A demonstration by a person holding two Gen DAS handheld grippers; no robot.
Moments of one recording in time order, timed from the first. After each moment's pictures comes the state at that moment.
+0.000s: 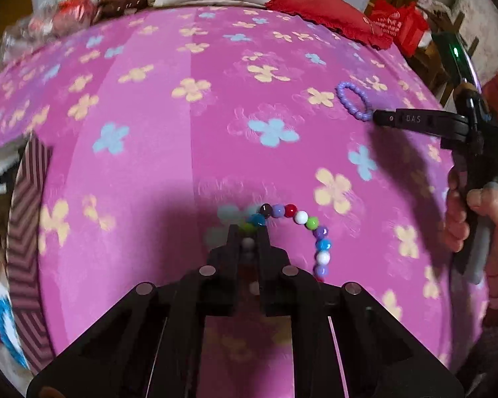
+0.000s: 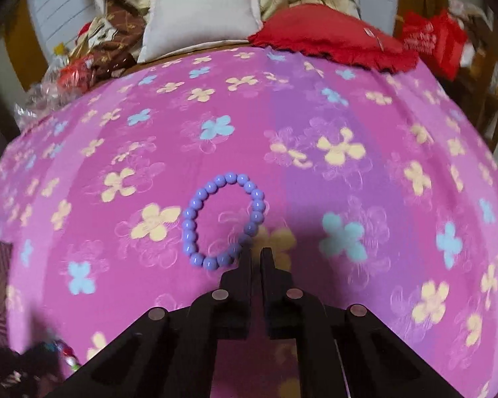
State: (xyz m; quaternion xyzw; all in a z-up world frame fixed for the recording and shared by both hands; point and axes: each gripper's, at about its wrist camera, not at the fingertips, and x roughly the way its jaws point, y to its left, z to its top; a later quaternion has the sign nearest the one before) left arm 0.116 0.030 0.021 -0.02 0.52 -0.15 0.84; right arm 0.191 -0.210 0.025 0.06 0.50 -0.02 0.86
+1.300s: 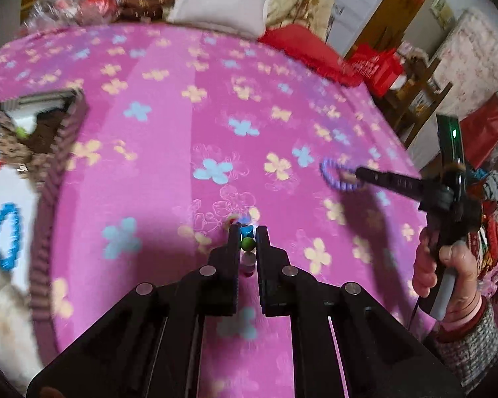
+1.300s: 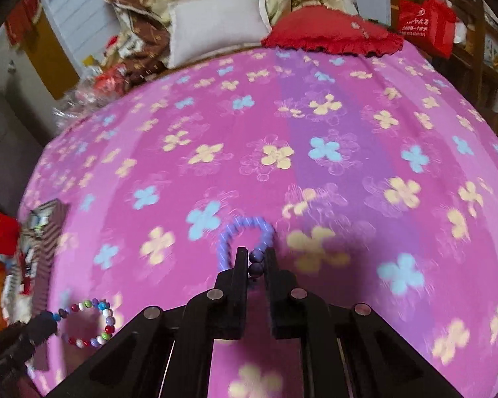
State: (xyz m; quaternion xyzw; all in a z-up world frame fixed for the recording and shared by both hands) left arm 0.013 0.063 0.074 -0.11 0.46 -0.18 0.86; right arm 0.066 -0.211 0.067 0.11 0.48 0.03 0.87
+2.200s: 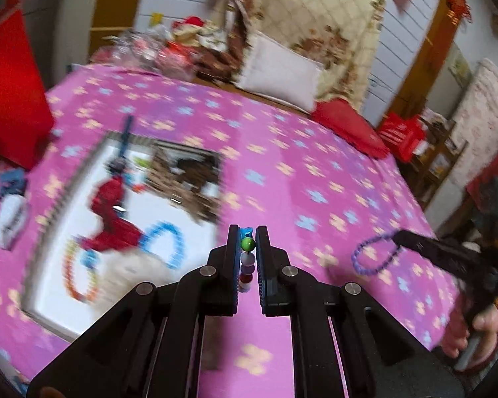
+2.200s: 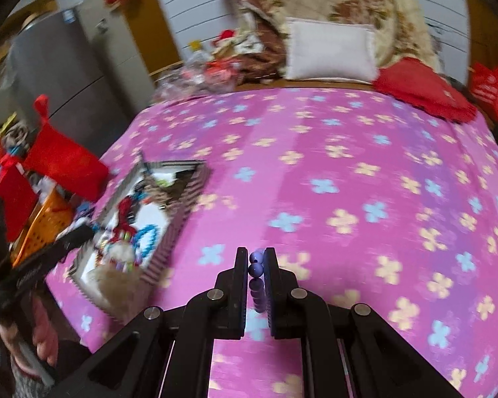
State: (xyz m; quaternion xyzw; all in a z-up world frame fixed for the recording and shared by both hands) left arm -0.050 0.225 0.137 -0.15 0.36 -0.07 0.92; right arm -0.022 -0.036 0.152 0.04 0.44 0.19 0.88
